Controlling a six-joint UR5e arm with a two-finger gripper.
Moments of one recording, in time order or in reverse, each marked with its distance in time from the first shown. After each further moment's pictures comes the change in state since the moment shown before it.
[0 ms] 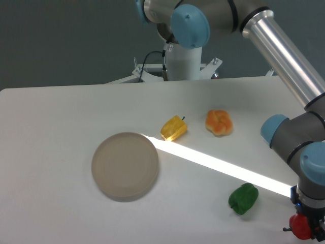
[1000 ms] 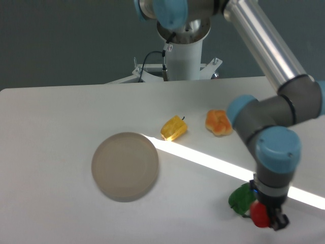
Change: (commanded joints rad) arm -0.156 0.309 -0.322 -0.124 0.002 -0.092
